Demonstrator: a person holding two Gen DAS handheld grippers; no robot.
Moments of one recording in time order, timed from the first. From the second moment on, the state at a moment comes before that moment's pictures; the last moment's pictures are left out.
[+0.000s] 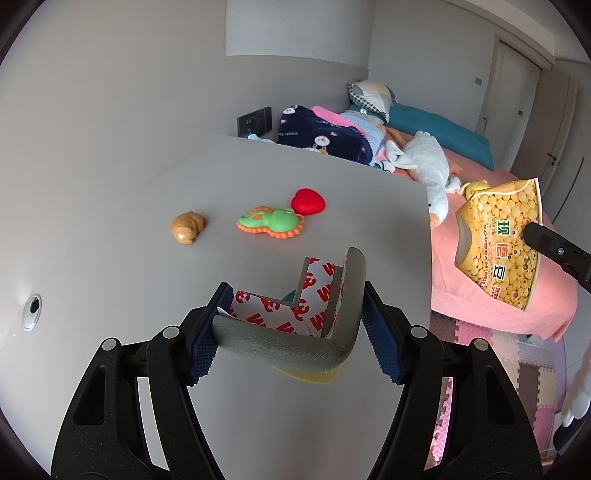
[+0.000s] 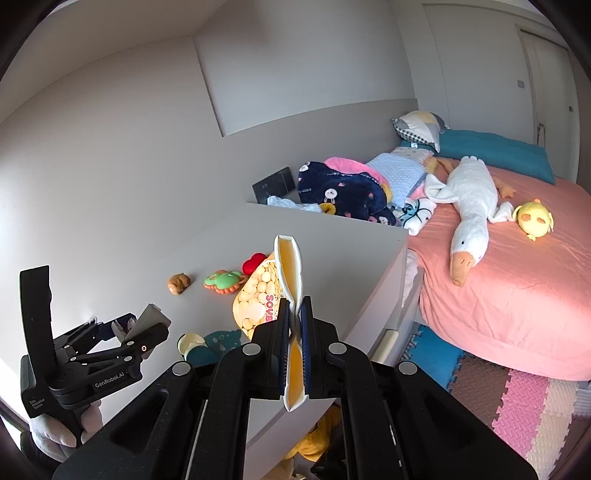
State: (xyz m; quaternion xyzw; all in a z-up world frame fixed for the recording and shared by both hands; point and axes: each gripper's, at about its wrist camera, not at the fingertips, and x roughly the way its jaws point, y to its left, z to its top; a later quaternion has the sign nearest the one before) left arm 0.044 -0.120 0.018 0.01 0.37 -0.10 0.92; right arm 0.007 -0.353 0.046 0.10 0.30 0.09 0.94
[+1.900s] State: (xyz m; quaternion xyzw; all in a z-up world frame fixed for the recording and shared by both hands) left arm -0.007 -0.329 -0.011 0.14 0.39 -0.29 0.86; right arm -0.056 -0.522 0.014 0.14 0.34 -0.12 0.92
